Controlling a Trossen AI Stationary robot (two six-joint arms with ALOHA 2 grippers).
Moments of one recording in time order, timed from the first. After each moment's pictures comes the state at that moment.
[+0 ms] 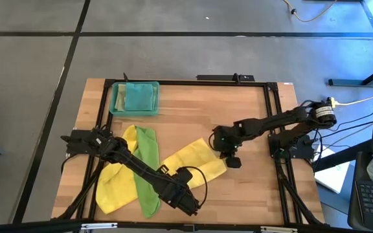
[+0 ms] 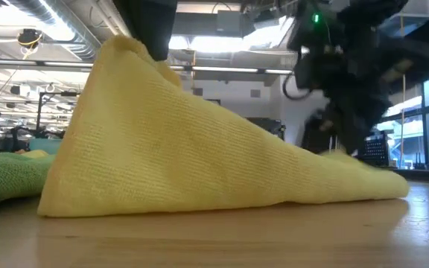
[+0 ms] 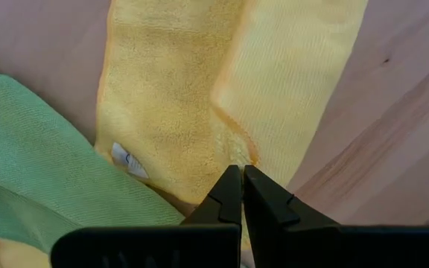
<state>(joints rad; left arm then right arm) -0.55 2.32 2.26 -1.51 -0.29 -1.36 0.05 1.52 0.81 -0.46 -0.34 0.02</state>
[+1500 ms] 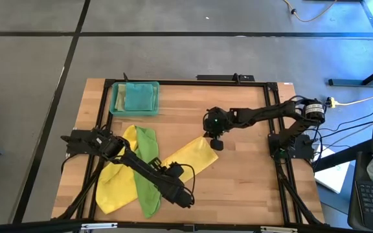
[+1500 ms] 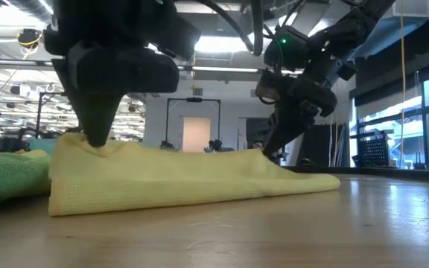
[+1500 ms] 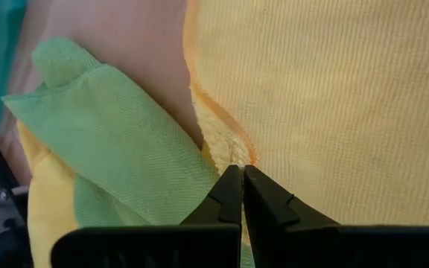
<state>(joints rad) -0.53 2.32 1.94 -1.57 -0.35 -1.33 -0.18 1.64 0.82 -0.12 -0.21 -0.08</state>
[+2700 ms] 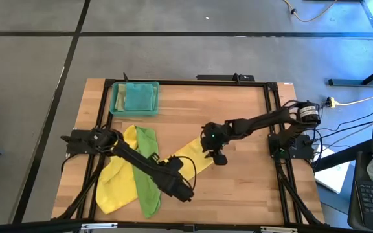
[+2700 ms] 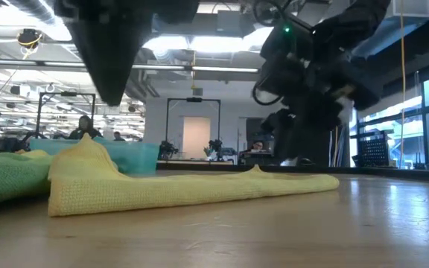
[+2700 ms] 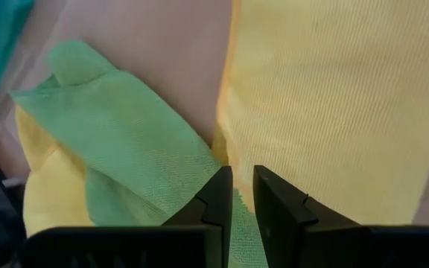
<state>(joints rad) -0.50 2.20 1.94 -1.57 -0.33 -1.35 0.00 1.70 0.85 -0.12 -0.33 -0.14</state>
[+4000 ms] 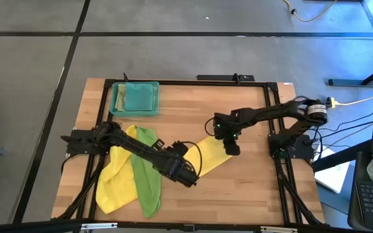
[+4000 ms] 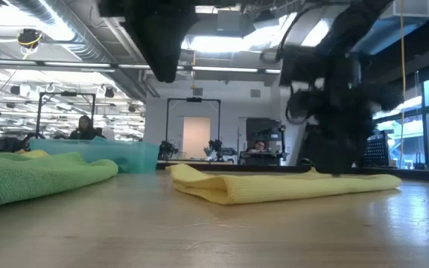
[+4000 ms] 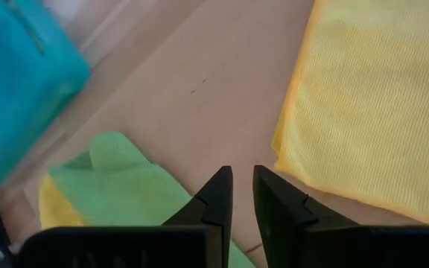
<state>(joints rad) -0.39 2.12 1.95 -1.53 -0.54 -1.30 -0.16 1.60 0.84 -0.63 -0.29 -0.16</state>
